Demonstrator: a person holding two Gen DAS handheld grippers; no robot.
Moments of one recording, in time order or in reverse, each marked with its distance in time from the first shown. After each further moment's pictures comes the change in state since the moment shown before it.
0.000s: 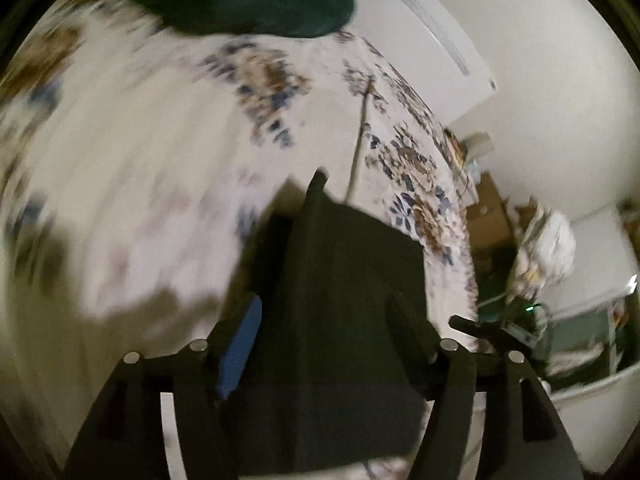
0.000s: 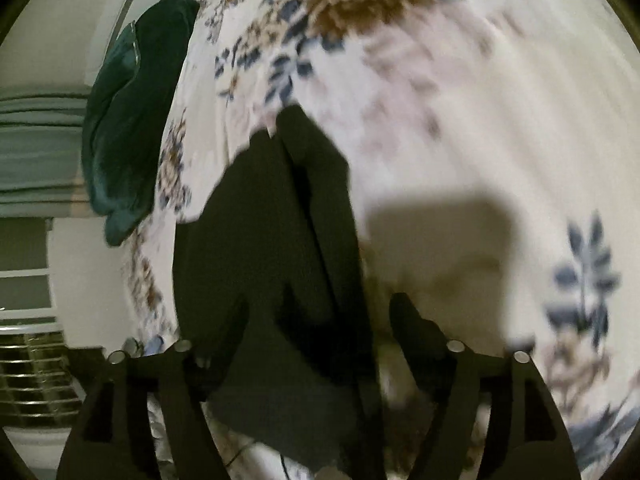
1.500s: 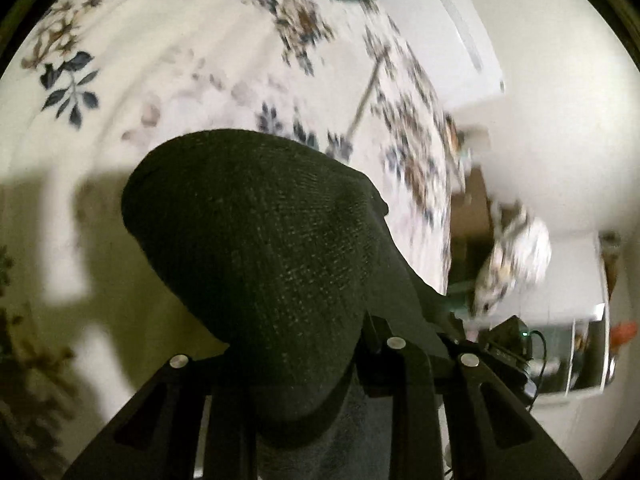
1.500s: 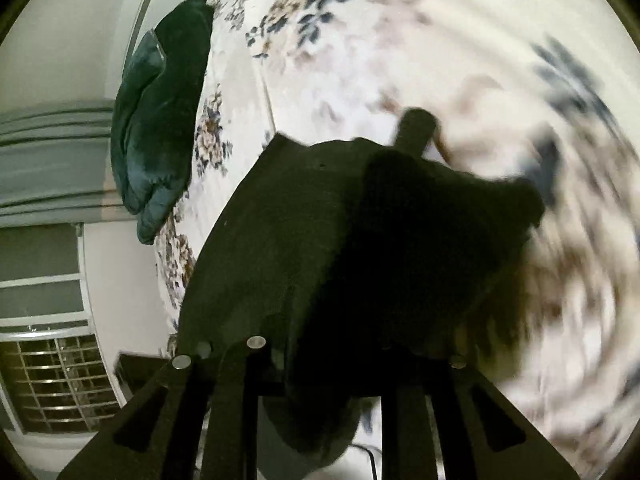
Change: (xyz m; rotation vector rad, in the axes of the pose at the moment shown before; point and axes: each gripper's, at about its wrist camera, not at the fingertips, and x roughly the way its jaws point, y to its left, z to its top) left arm -0.029 0.004 -0.061 -0.117 0.152 -0.050; right arm -0.005 0.032 -0.160 0.113 -0.083 0.070
